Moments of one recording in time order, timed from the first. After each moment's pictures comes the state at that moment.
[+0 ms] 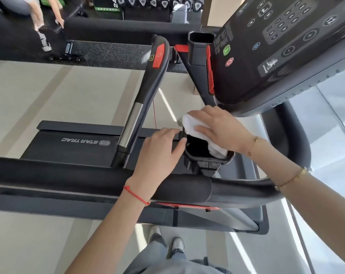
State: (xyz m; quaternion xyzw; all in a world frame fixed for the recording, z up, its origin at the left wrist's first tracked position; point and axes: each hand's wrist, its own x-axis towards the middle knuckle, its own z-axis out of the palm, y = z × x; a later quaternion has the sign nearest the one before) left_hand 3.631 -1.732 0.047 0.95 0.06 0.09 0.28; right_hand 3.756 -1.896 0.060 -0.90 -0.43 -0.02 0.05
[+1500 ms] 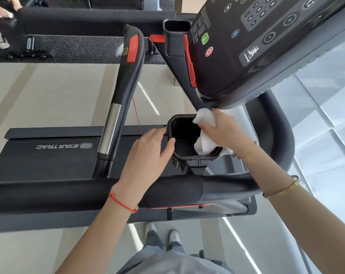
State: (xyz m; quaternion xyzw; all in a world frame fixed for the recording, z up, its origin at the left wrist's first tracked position) left_hand 3.637 -1.729 0.036 0.95 0.02 0.06 0.31; right_hand 3.733 -1.910 0.064 -0.96 -0.06 0.11 0.25
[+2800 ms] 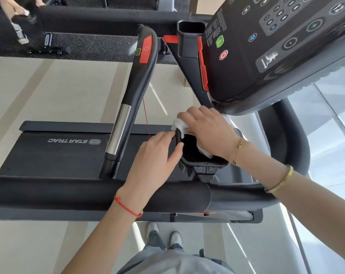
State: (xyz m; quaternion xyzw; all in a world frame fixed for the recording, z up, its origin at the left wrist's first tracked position) left_hand 3.637 -1.731 0.040 0.95 0.02 0.07 0.31; right_hand 3.750 -1.875 0.053 -0.91 -0.40 -0.06 -0.11
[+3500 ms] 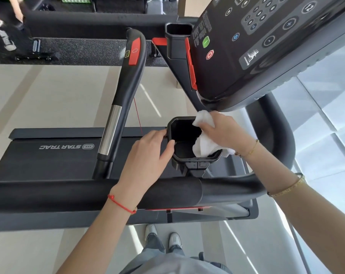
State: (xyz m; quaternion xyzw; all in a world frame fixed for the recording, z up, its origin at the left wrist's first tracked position) left_hand 3.637 -1.731 0.039 0.95 0.01 0.07 0.31; right_hand 3.738 -1.914 0.069 -0.96 -0.09 0.14 0.23
